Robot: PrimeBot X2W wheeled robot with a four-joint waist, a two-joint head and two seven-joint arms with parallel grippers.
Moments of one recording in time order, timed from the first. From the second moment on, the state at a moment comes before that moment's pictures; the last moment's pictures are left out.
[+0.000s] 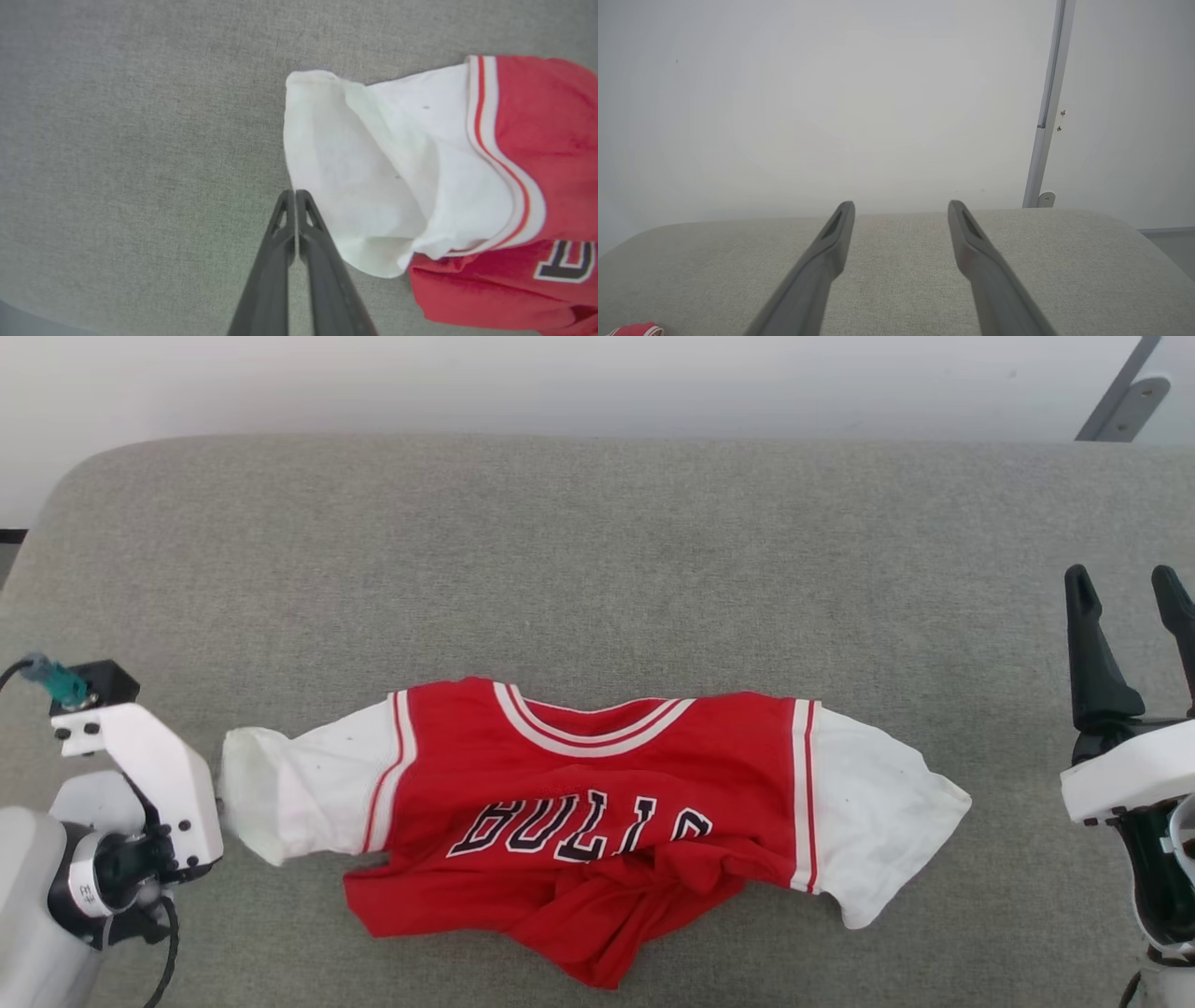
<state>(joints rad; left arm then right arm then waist) -0.43 0.66 -0.37 0.33 -0.87 0.21 0.81 -0.21 -0.12 -0.19 -0.17 0.31 0.13 0.21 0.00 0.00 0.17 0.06</state>
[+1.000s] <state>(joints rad) -0.61 0.63 -0.45 0.44 -0.86 0.26 1.00 -0.22 -0.12 -0.18 -0.20 0.32 0.13 0.25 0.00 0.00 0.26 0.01</state>
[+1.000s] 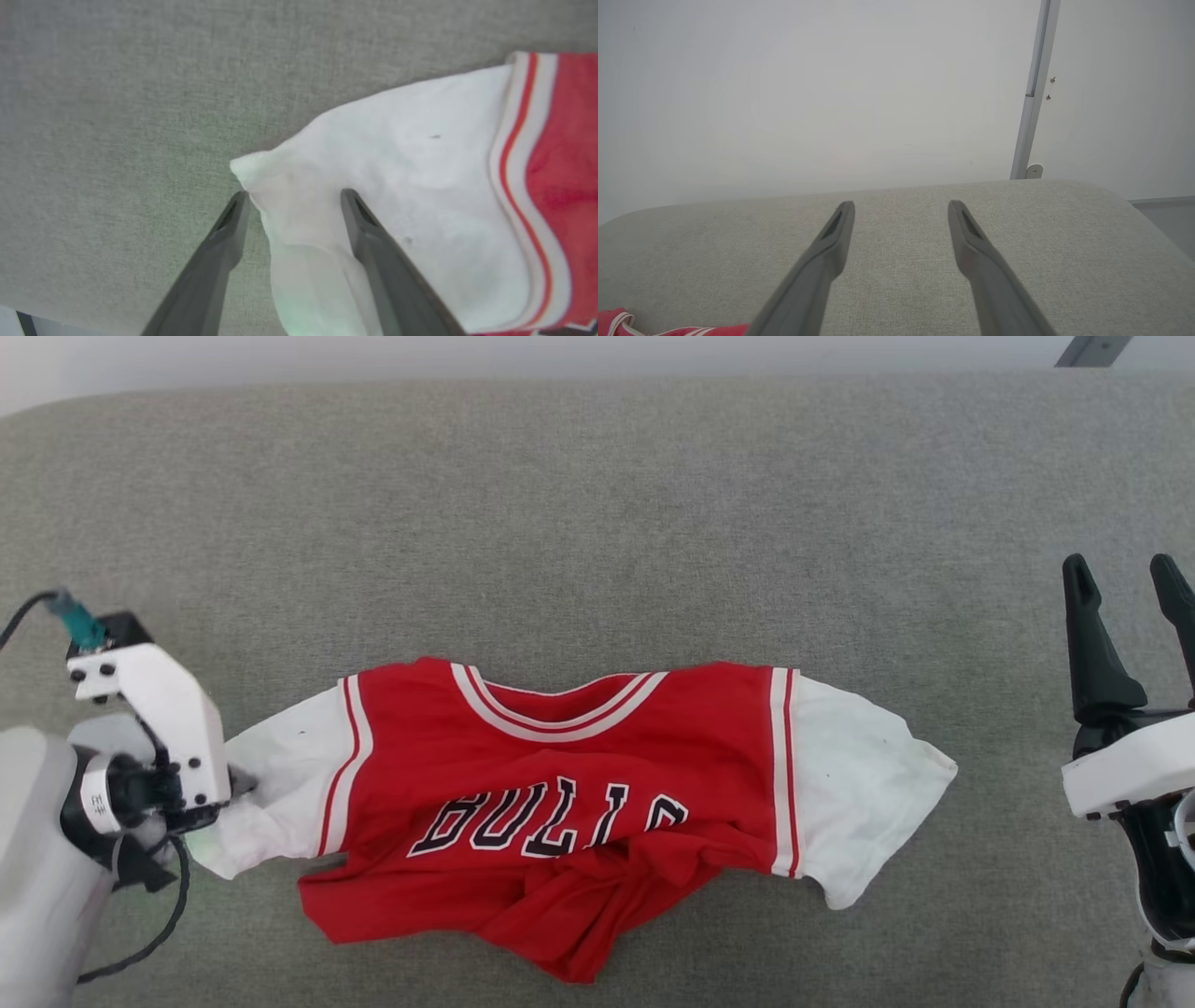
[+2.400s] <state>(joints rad) -0.79 0.46 -0.46 0.73 -0.87 0.01 0.69 -0.31 -0.34 0.13 0.06 0.47 0.13 0.91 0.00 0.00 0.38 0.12</state>
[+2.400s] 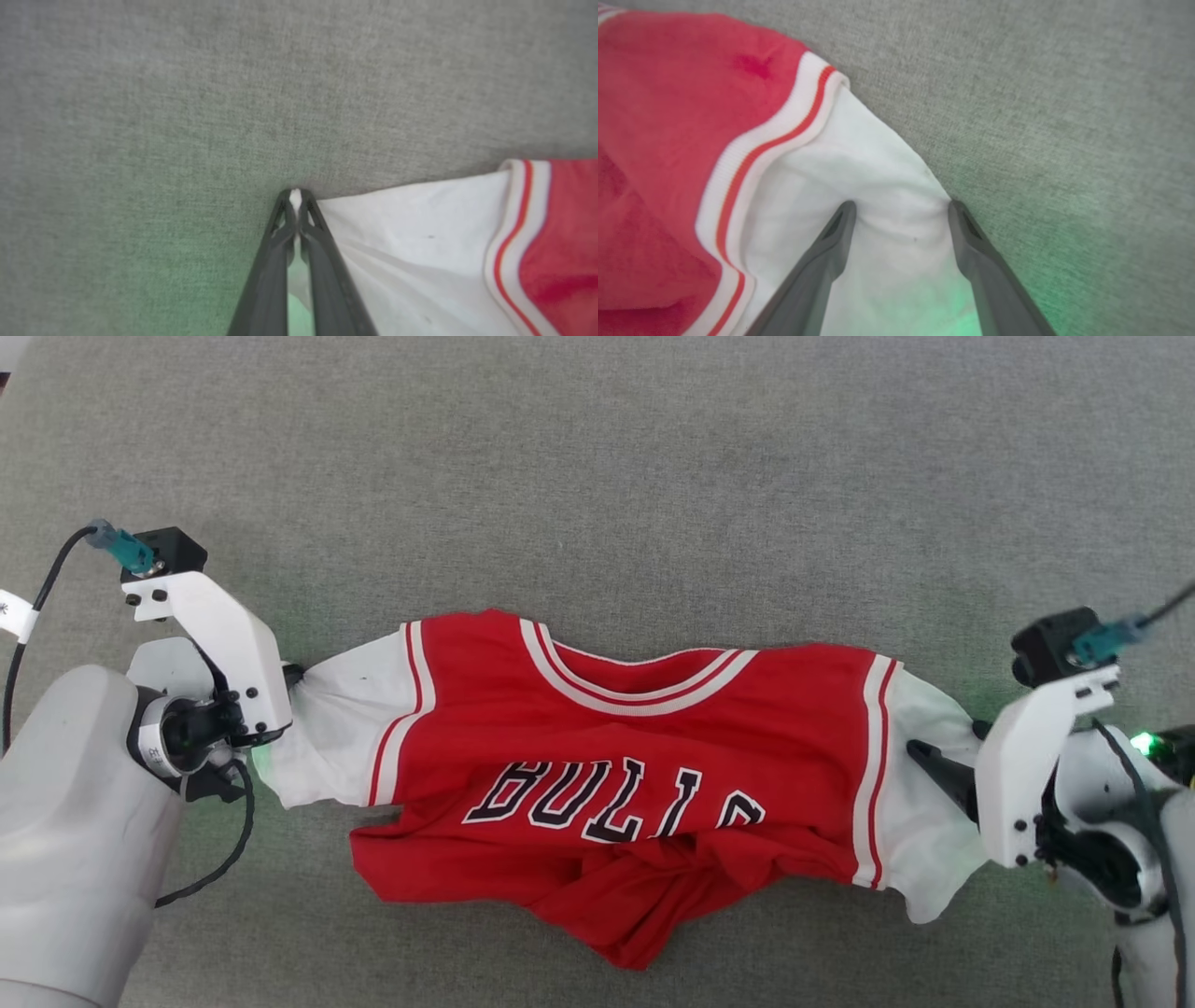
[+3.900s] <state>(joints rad) -1.18 0.57 -0.44 0.34 -0.81 0.04 0.79 -0.91 -0.43 0.10 -0.03 0.73 0.13 0.72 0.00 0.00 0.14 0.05</state>
